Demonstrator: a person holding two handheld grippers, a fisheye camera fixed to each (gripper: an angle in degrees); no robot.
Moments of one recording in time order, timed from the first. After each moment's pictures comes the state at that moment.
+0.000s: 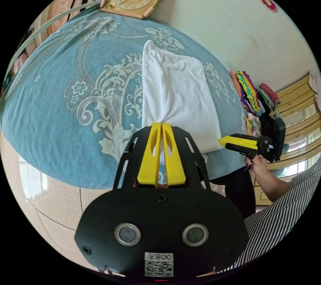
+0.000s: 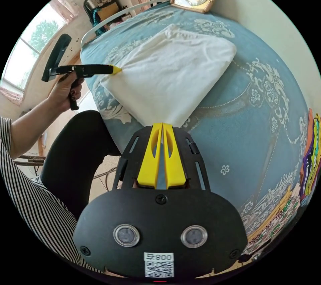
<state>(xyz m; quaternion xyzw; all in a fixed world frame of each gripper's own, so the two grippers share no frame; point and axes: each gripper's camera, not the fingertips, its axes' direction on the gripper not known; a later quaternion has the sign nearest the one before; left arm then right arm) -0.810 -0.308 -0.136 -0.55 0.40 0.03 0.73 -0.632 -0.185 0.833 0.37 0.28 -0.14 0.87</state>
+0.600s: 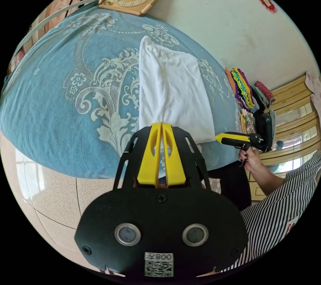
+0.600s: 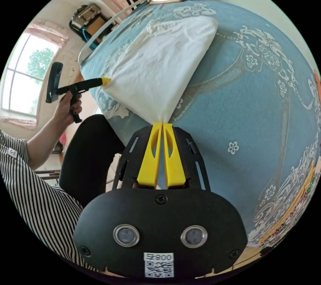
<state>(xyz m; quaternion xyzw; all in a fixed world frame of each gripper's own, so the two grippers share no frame) -0.772 -0.409 -0.157 -0.57 0.41 0.03 0.72 -0.463 -0.207 0.839 0.40 0.15 -0.10 0.90</state>
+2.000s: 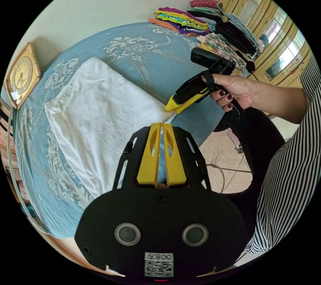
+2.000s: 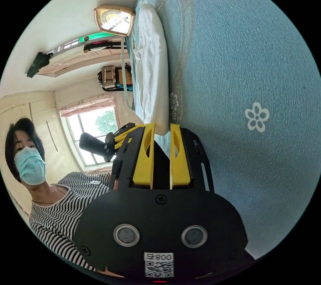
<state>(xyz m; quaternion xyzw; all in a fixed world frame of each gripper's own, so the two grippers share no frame) -0.574 -0.482 -0.301 -0.43 0.55 0.36 0.61 -0.171 -0.324 0.880 0.36 -0.31 -0.05 0.88</state>
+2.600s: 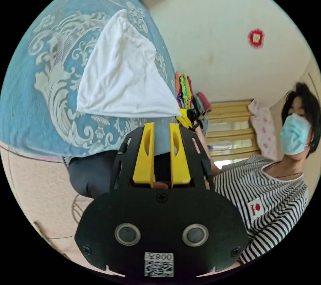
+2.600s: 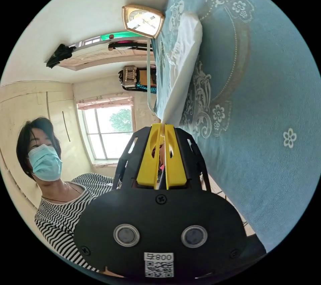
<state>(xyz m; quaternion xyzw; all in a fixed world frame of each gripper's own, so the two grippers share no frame) -0.830 -0.302 -0.201 -0.58 0.58 -0.24 0.52 -0.179 -0.294 0.860 0.39 -0.34 -0.12 0.85</state>
